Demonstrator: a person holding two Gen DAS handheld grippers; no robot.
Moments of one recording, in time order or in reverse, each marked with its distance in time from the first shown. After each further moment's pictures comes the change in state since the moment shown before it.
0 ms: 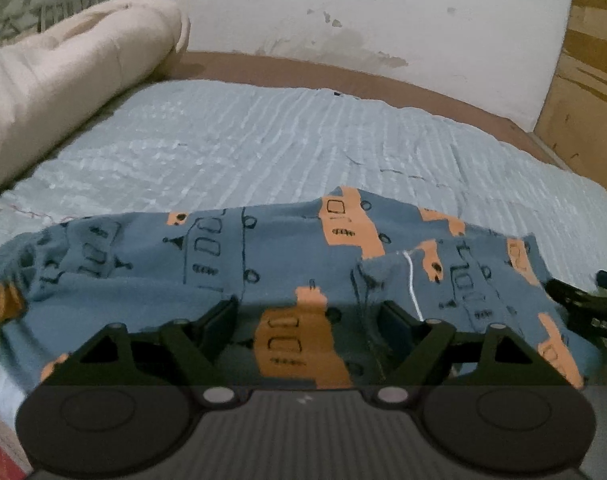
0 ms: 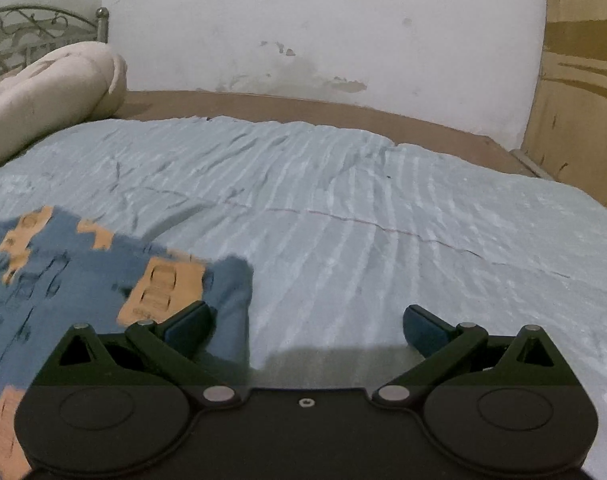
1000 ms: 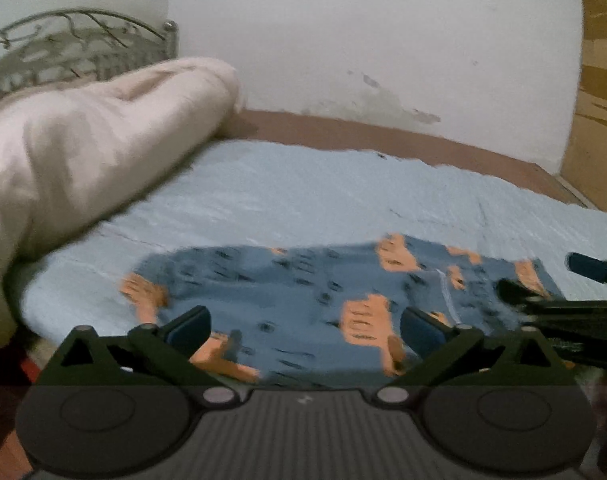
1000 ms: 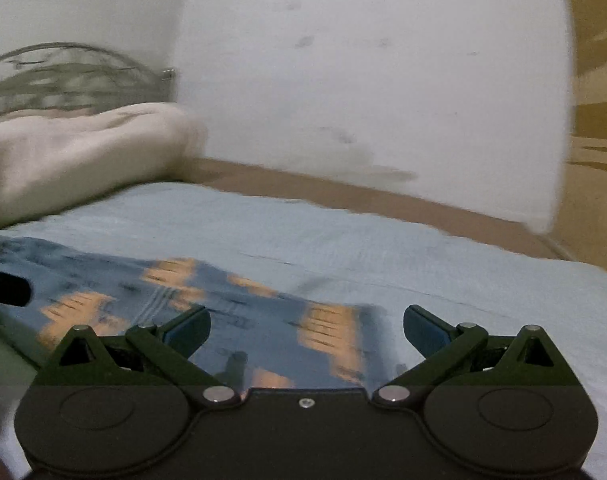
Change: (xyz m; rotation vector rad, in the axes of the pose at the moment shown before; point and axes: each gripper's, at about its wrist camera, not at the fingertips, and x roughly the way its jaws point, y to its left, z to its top) left arm -0.098 0.031 -0.021 -0.032 -0.178 0.144; right arm -0.094 0.086 -0.010 -0.085 -0.246 0.153
